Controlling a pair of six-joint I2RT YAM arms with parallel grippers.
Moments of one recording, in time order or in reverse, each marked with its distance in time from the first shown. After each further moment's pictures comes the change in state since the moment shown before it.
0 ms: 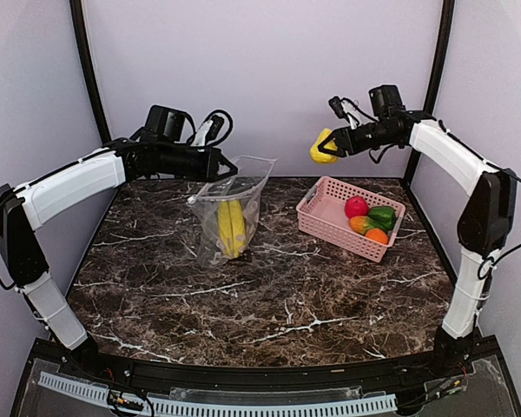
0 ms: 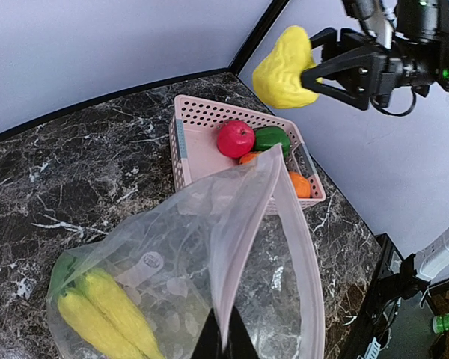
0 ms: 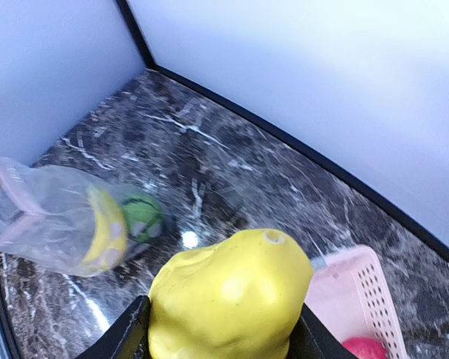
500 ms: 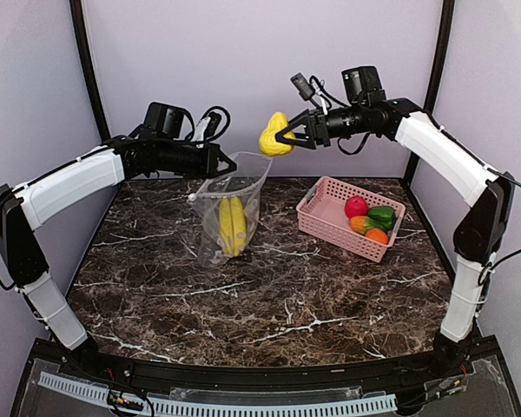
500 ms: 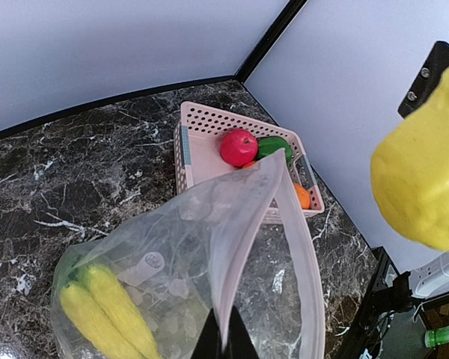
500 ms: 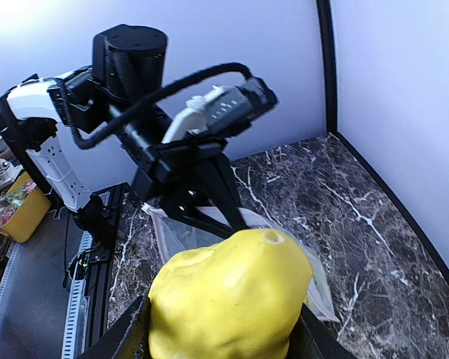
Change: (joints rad) left arm 0.000 0.000 0.021 -0.008 -0.023 -0.057; right arm 0.219 -0.049 0.124 0.041 -0.393 0.004
